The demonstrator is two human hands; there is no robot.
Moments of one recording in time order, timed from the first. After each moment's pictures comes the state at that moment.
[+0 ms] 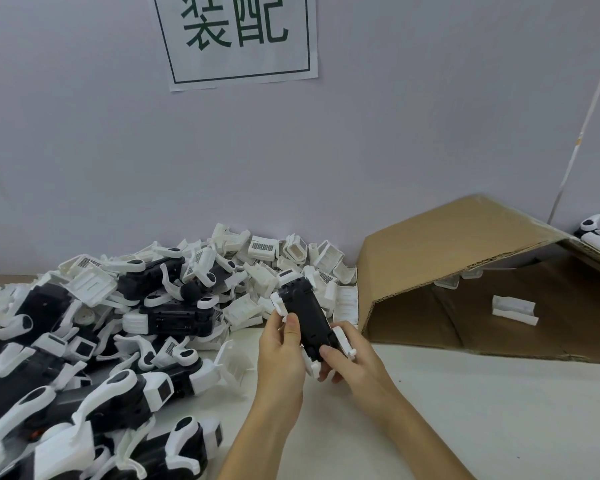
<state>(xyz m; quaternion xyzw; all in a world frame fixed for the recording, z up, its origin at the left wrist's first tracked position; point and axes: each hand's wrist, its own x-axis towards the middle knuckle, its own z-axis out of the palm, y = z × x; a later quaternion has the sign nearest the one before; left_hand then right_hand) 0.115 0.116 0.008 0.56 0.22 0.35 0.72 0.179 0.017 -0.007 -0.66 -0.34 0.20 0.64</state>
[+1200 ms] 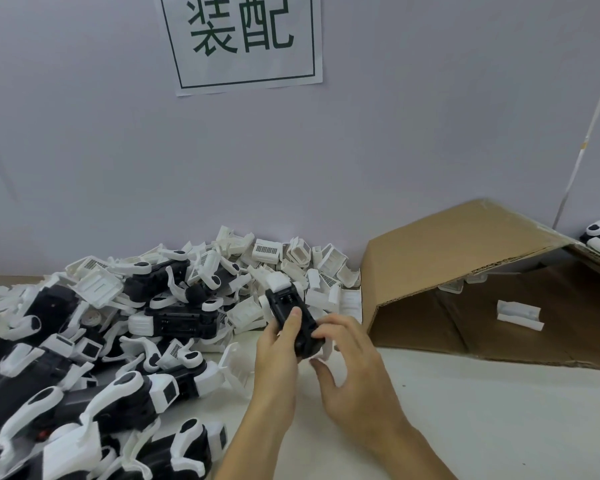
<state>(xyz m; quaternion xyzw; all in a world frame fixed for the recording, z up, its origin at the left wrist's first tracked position) 0.109 0.123 0.018 0.51 0.25 0.32 0.76 0.173 0.027 -0.021 -0.68 -0.49 -0.21 0.50</state>
